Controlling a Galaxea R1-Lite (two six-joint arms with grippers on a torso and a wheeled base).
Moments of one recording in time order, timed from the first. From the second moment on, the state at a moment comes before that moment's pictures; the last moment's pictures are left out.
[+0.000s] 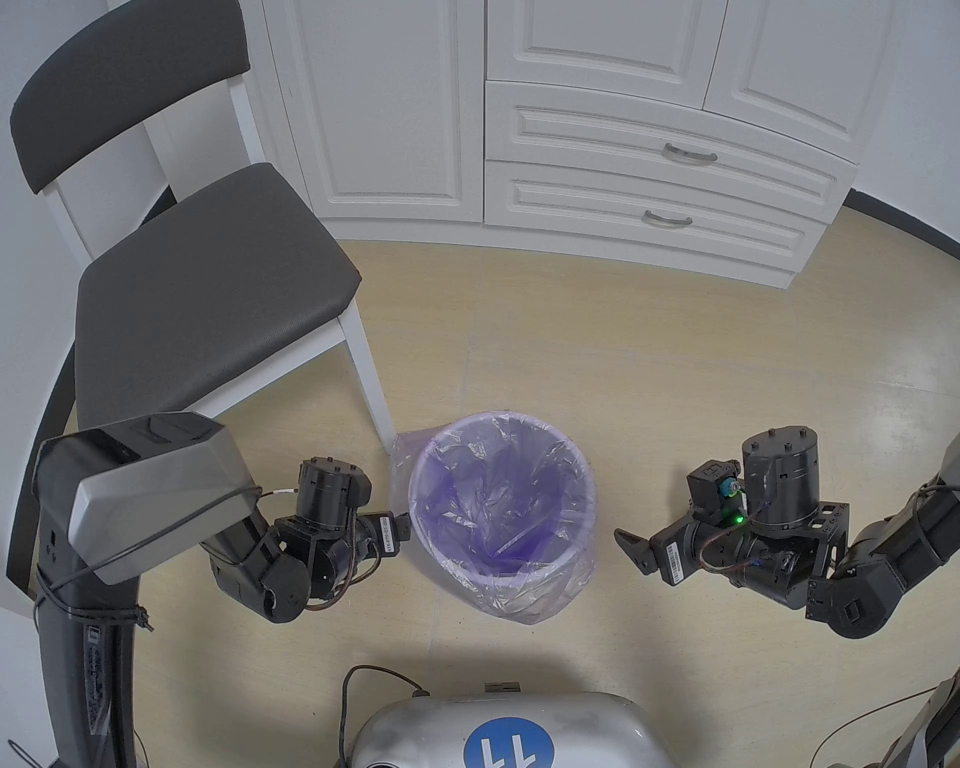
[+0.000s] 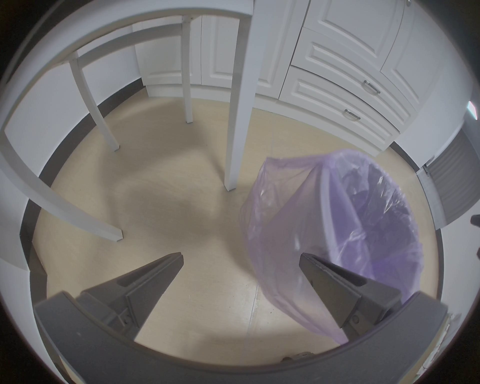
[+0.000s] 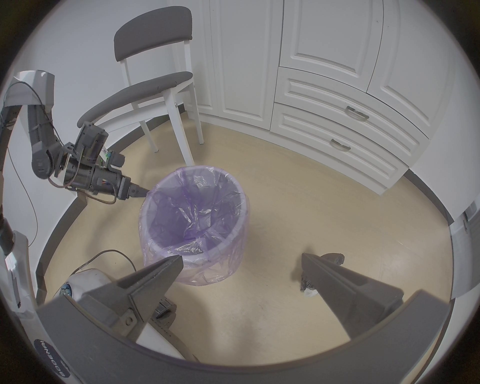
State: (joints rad) left arm -0.41 2.36 -0.91 -0.87 0.24 -0.35; right arm 0.55 1.84 -0.58 -0.81 -0.24 -0.14
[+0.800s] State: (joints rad) left arm -0.35 2.34 -0.80 -0.94 0.12 -0.33; right arm 0.62 2.08 -0.75 -0.90 -0.41 -0.08
